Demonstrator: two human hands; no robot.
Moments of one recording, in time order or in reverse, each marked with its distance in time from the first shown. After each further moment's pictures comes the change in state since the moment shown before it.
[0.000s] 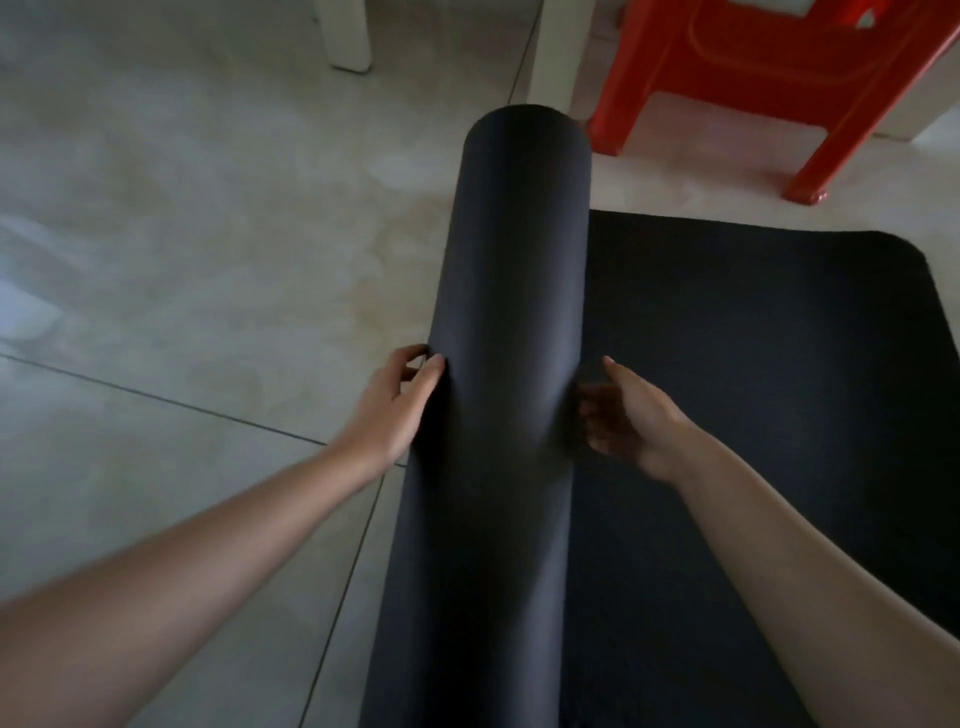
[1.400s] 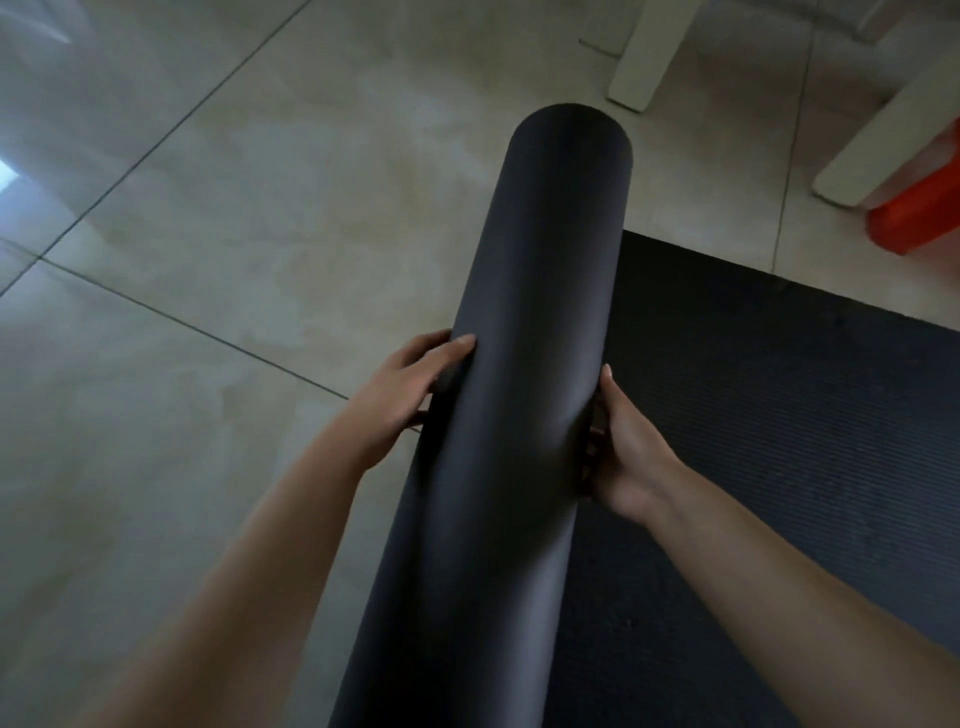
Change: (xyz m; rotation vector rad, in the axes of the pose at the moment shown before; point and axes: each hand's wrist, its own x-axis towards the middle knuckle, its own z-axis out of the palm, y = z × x) left_hand 0.080 -0.111 -0.343 -0.361 -0.105 -0.172; right_hand 0.016 -0.012 0.398 0.150 -0.118 0.100
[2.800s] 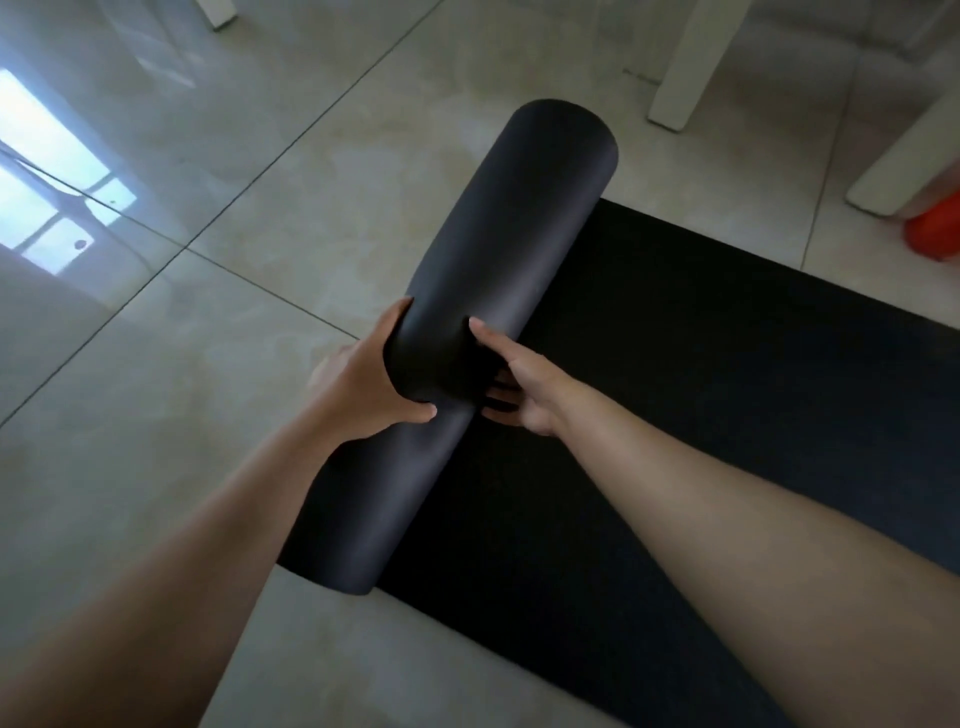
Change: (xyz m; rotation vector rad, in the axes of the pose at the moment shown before) left_hand -0.076 -0.020 -0.062 0.957 0.381 0.199; right_hand -0.006 0.019 0.101 -0.363 -0.234 -0.031
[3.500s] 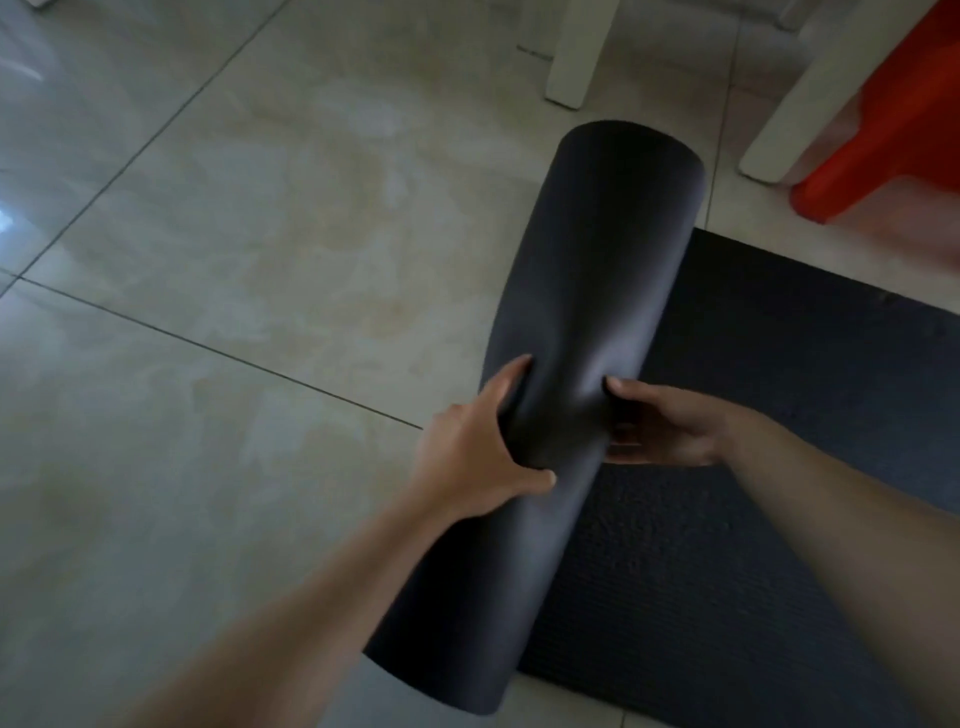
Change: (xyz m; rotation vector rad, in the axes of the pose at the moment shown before) left_hand -0.028 0.141 0.089 -0.163 -0.203 0.257; right_hand -0.062 0.019 -0.220 0.136 -0.048 0.142
